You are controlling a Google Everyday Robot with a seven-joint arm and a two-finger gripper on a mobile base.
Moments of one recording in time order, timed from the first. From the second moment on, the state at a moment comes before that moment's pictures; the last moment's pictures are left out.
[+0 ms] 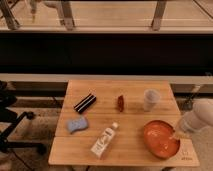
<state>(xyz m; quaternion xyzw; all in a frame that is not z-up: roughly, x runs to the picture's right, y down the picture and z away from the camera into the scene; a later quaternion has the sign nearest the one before) 0.385 0.223 0.747 -0.31 0.00 0.24 0.92</state>
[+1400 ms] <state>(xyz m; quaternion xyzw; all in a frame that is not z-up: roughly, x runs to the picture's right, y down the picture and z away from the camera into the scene) 0.380 0.216 0.754 -0.30 -0.01 0.27 0.92</state>
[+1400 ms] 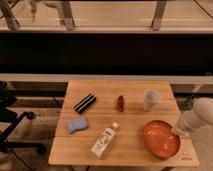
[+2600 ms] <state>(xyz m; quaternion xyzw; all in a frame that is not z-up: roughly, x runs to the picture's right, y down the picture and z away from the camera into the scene) 0.369 0.216 0.758 -0.30 -0.02 0.28 0.91</state>
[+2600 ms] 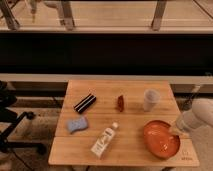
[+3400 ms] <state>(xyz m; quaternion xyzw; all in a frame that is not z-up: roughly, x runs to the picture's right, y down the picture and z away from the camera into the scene) 0.362 0.217 0.760 -0.30 -0.03 0.29 0.91</state>
